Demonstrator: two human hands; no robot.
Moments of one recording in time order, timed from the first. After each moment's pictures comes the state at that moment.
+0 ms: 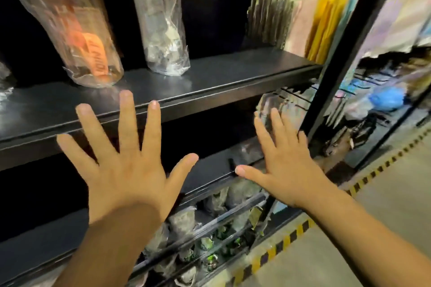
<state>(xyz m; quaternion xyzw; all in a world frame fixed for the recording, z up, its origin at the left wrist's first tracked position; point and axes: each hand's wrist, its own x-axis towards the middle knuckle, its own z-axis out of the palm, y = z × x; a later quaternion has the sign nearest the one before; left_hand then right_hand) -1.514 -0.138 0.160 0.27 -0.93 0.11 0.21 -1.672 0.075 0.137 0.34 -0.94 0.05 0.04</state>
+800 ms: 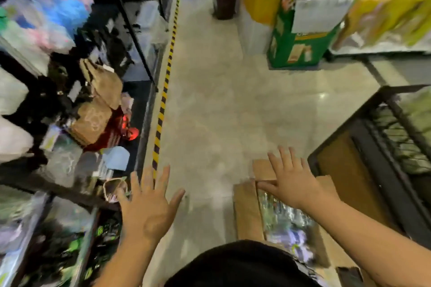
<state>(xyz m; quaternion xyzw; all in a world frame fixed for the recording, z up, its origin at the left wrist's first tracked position) -1.513 0.328 -0.069 -0.23 -0.96 0.05 -0.16 -1.349 0.627 -0.083 -0.27 -0.94 0.03 -0.22</state>
